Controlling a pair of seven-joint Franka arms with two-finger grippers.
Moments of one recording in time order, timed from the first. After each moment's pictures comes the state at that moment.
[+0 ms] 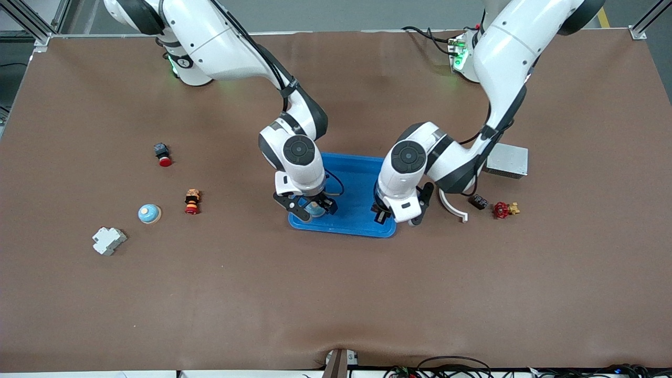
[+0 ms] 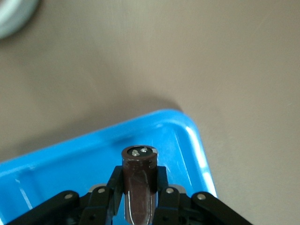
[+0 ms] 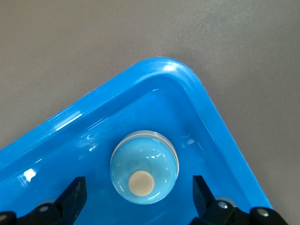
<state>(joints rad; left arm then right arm) -0.22 0.64 -0.43 -1.64 0.33 2.25 -1.90 0.68 0.75 0.03 -1.57 -0.03 2.37 1.37</state>
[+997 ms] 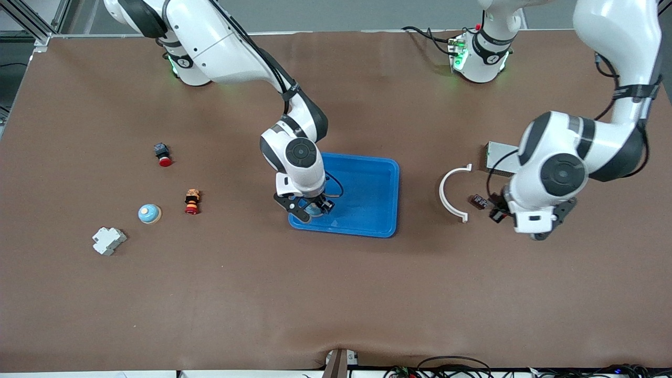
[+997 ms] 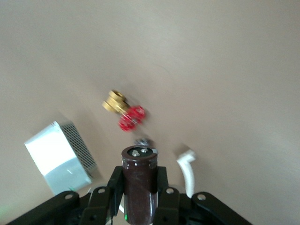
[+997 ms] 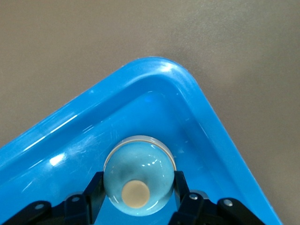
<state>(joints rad) 0.21 0.40 -0.43 -1.75 0.31 1.90 -1.10 0.68 0.77 0.02 -1.56 -0.04 2.37 1.41</state>
